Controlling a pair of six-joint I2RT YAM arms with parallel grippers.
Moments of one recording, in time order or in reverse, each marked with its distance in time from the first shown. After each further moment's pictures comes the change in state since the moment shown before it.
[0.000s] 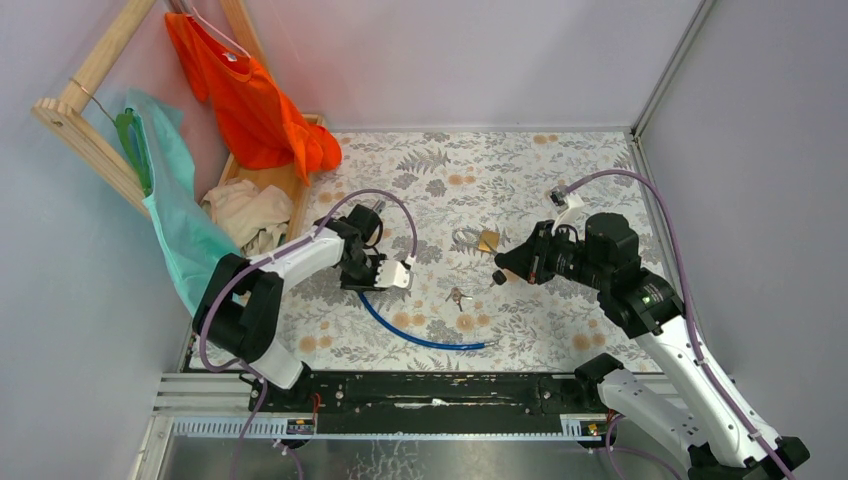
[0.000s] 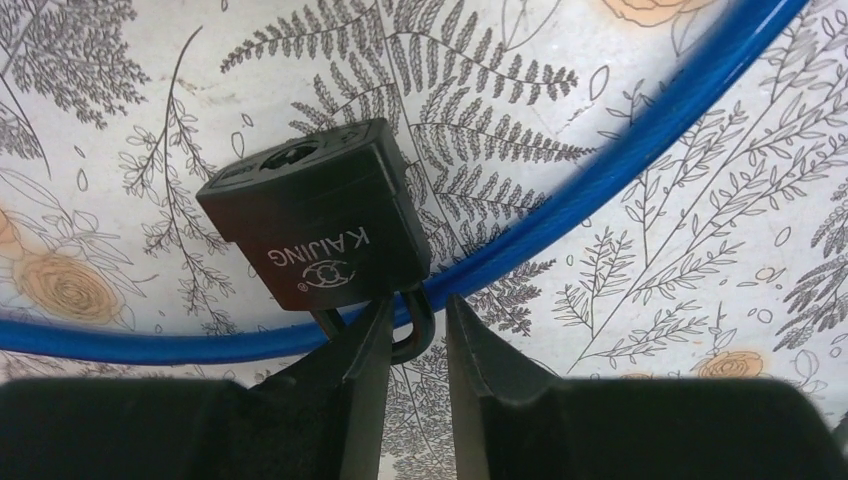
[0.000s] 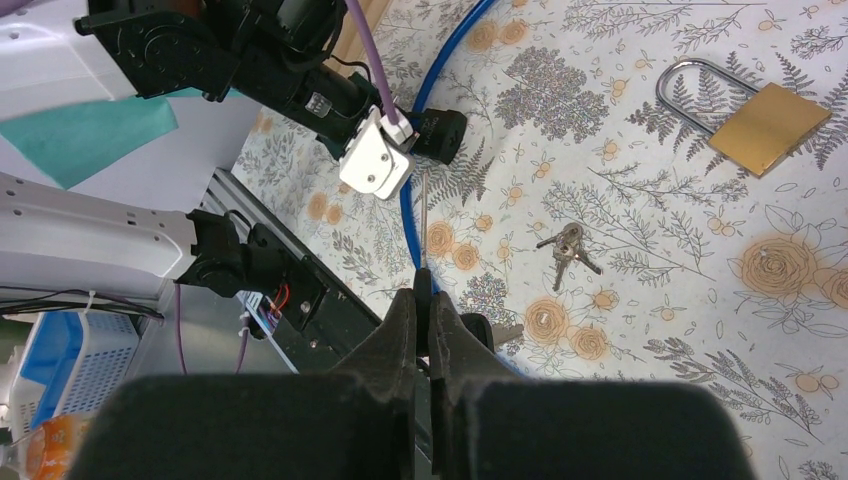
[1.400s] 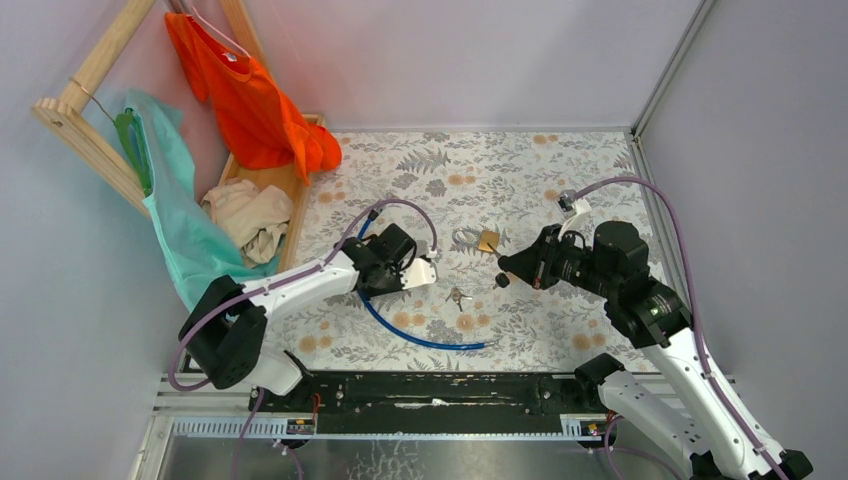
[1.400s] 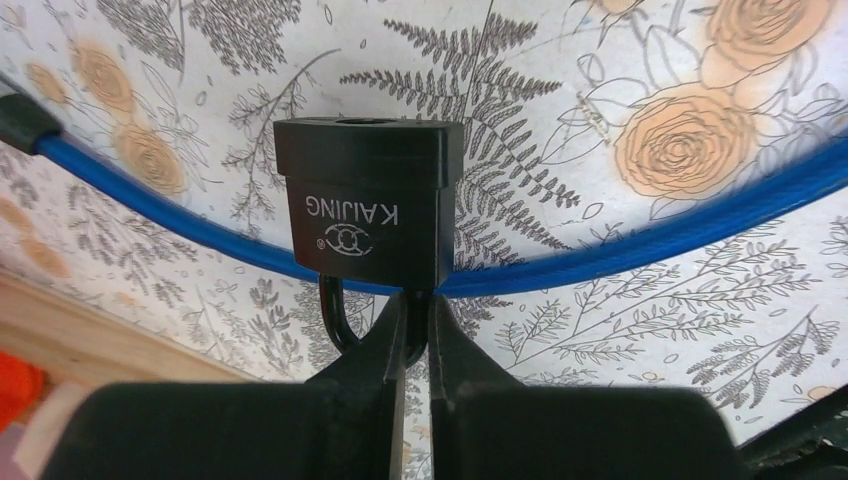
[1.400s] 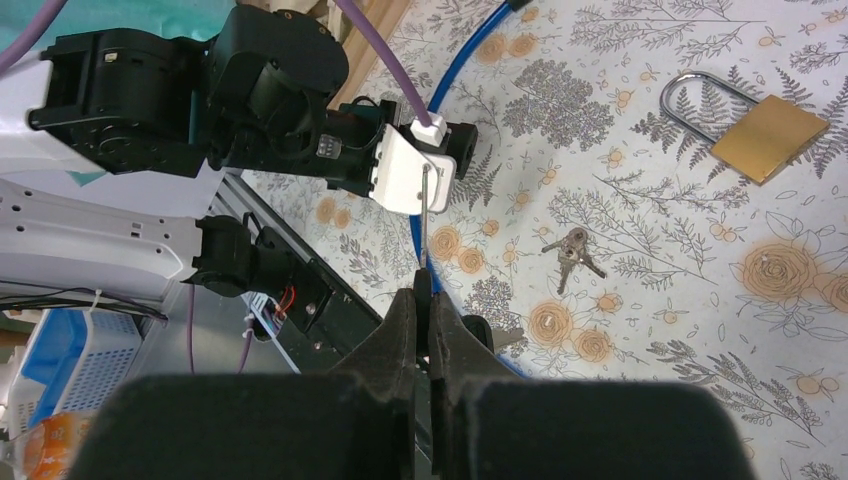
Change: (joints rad) left arm -0.286 -0.118 -0.037 0.118 -0.359 -0.632; right arm 0.000 -0.062 -0.019 0.000 -0.001 0.004
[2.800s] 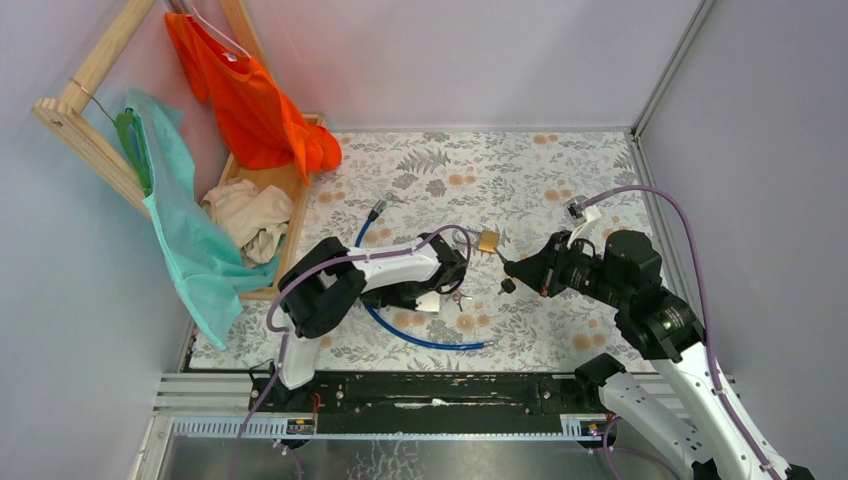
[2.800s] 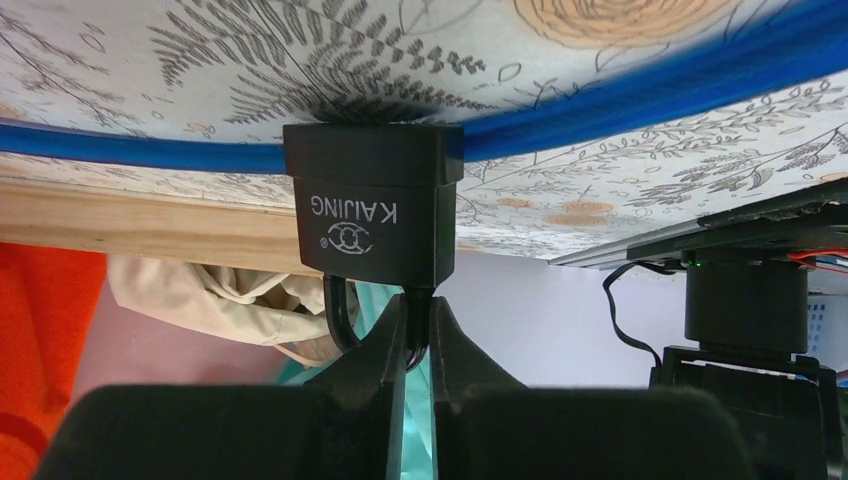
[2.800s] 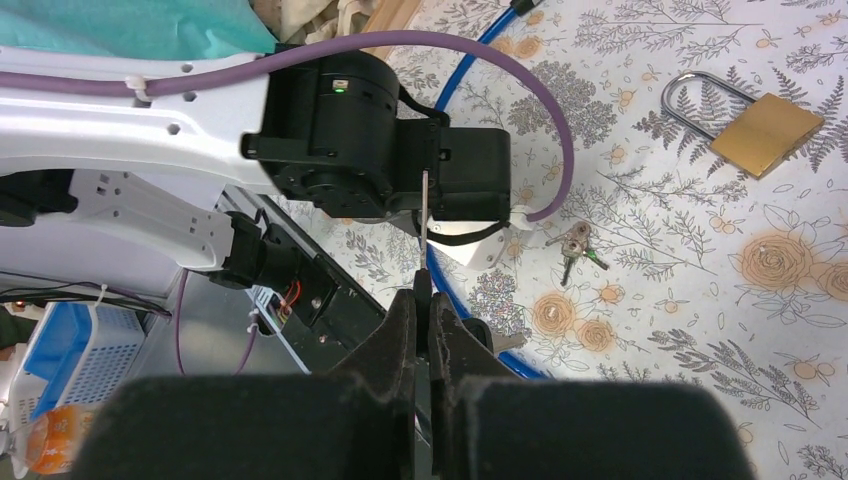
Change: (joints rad) left arm -0.215 0.510 0.414 -0.663 -0.289 -0.140; right arm 0.000 -0.063 0.009 -0.053 0.002 -0.001
